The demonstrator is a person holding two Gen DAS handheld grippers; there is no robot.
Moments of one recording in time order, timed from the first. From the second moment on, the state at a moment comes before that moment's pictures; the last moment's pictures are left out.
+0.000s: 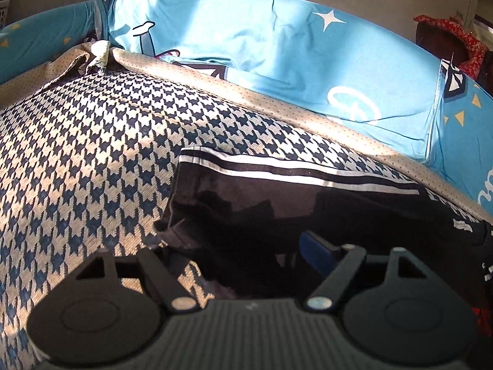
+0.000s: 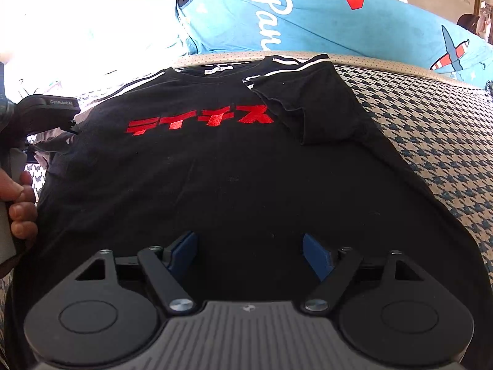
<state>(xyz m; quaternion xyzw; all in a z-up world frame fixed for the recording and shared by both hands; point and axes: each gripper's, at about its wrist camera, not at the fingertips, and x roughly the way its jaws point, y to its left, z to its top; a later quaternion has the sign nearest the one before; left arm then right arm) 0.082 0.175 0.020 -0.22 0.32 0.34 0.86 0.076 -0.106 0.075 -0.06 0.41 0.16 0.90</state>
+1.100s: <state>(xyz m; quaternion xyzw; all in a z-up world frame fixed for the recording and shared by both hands) 0.095 -0.005 0.033 0.16 0.31 0.03 0.94 0.081 -0.108 0.078 -0.04 0.42 0.16 0.89</state>
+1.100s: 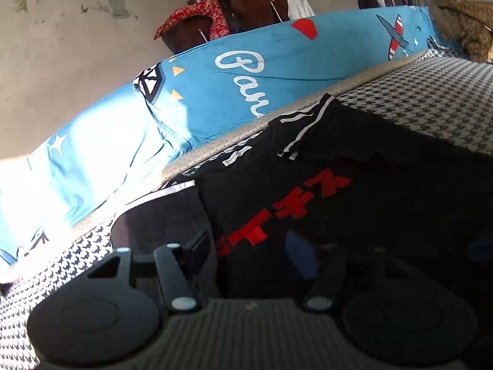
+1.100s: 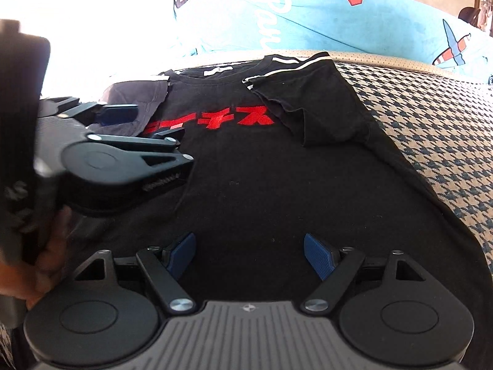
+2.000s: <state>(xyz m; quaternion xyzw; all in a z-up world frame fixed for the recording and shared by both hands) 0.055 0.048 0.015 0.03 0.38 0.09 0.92 0.089 -0.175 0.094 0.10 0.42 0.12 0.89</state>
